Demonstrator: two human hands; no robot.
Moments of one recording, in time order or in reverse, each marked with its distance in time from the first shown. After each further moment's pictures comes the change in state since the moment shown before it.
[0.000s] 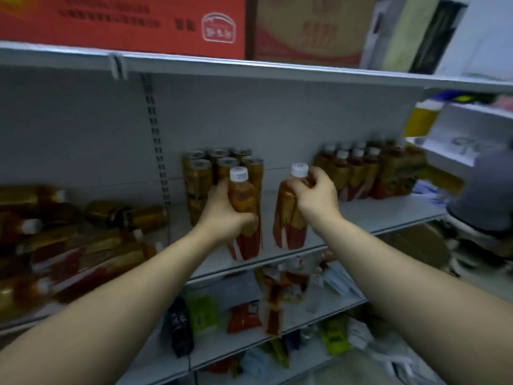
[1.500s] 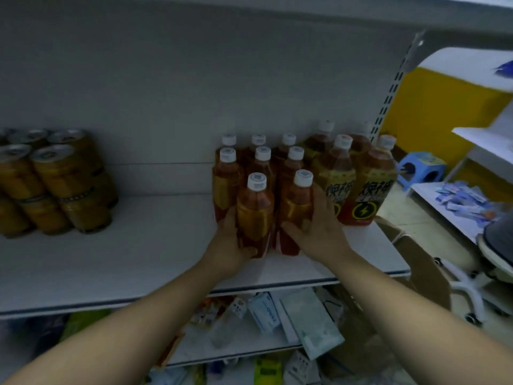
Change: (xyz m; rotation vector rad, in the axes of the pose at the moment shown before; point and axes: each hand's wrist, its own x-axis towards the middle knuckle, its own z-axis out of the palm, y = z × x) left_hand 0.162 -0.046 0.413 0.021 -0.027 -0.208; right_hand 0.258 0.288 -0.266 -0.337 -0.380 -0.238
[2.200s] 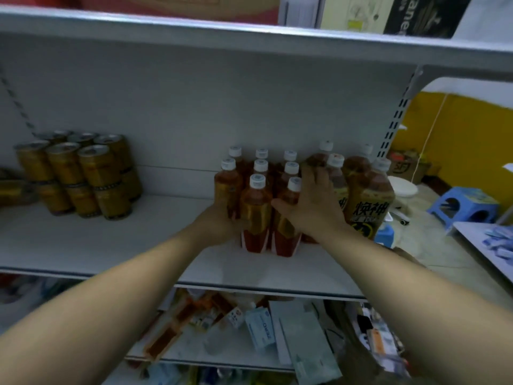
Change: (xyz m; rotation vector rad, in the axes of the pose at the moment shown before) left_hand 0.015 0.064 -0.016 0.254 0.056 -0.124; right_hand 0.047 -0.042 -0.056 -0.256 -0.105 -0.130
